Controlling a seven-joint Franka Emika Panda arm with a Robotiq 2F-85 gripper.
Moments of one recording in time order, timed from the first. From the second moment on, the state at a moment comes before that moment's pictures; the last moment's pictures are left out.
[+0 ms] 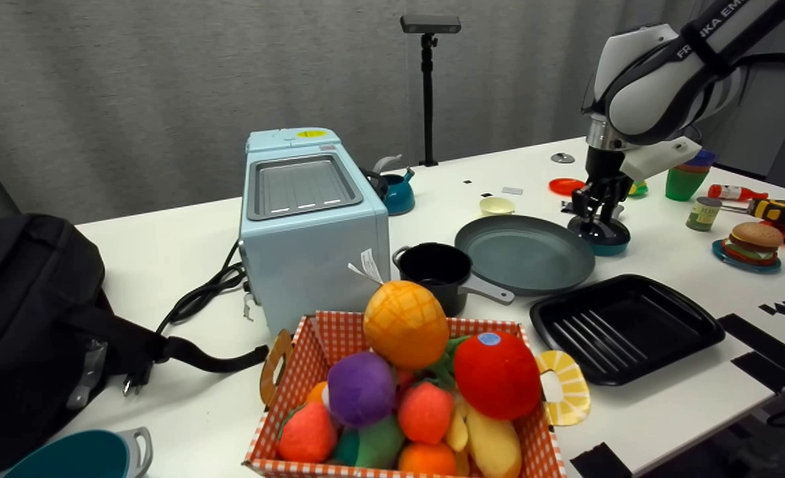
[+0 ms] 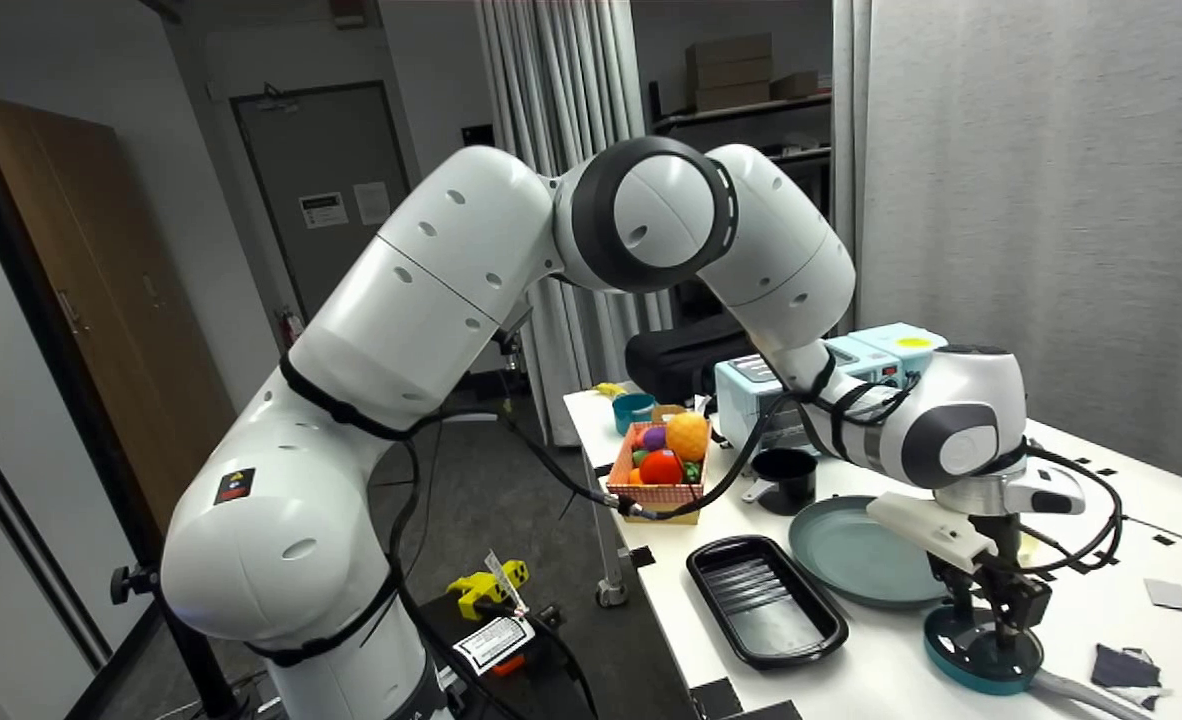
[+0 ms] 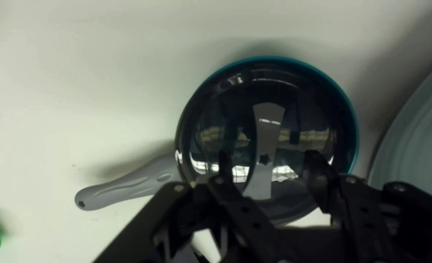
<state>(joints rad) -0.13 0.85 -0.13 -1.68 -0.06 2.55 0.08</state>
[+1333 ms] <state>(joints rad) -0.06 0.65 -0.10 -1.69 -0.07 2.45 0.06</state>
